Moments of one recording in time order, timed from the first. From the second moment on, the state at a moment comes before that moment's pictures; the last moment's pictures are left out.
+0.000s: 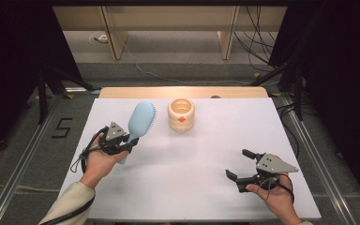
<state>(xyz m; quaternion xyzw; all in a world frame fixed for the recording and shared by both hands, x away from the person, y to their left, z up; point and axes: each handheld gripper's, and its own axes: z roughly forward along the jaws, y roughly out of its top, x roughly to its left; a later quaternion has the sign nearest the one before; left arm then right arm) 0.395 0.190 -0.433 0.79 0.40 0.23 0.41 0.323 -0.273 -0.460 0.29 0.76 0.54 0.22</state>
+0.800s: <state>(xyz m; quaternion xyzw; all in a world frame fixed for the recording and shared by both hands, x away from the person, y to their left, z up) 0.393 0.190 -0.428 0.78 0.39 0.25 0.42 0.324 -0.273 -0.461 0.30 0.76 0.54 0.22</state>
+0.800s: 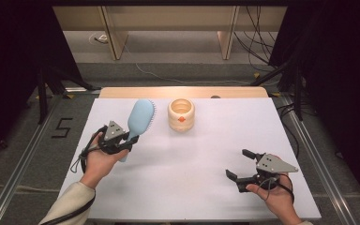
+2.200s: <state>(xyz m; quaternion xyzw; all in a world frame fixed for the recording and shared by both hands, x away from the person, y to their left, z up) 0.395 0.186 -0.420 0.76 0.39 0.27 0.45 0.324 -0.273 -0.461 0.30 0.76 0.54 0.21</state>
